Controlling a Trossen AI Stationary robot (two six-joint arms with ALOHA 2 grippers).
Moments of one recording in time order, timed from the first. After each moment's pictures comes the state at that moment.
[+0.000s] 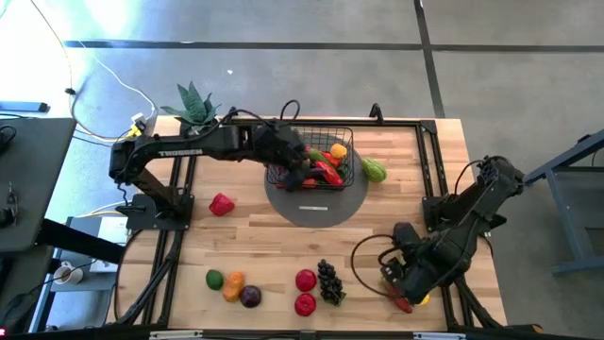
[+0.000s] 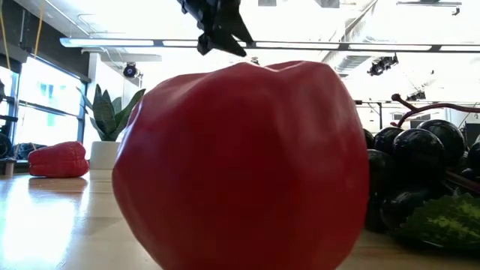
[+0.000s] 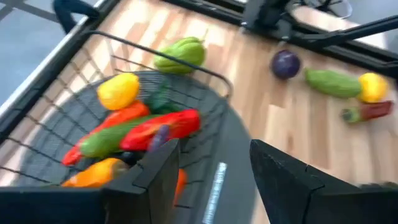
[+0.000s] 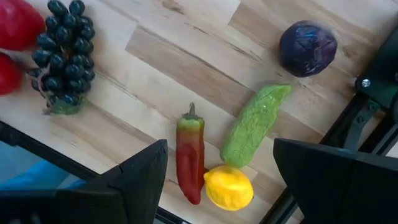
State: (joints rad) left arm 0.30 1.57 1.42 -0.56 0.02 -0.18; right arm 0.83 1.56 1.49 -1.48 0.14 1.84
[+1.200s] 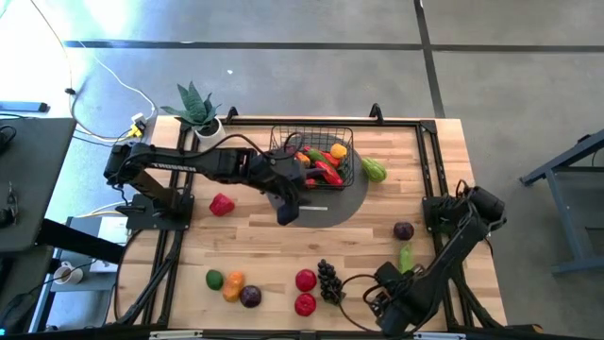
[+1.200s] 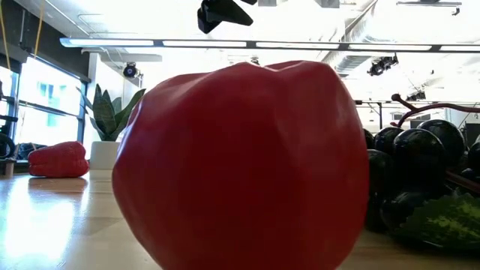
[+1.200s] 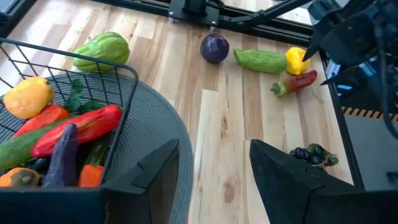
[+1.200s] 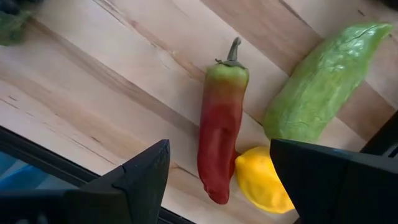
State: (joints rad) left arm 0.08 1.55 1.42 -0.56 0.01 -0.21; right arm 0.90 1.88 1.49 -1.26 0.02 1.83
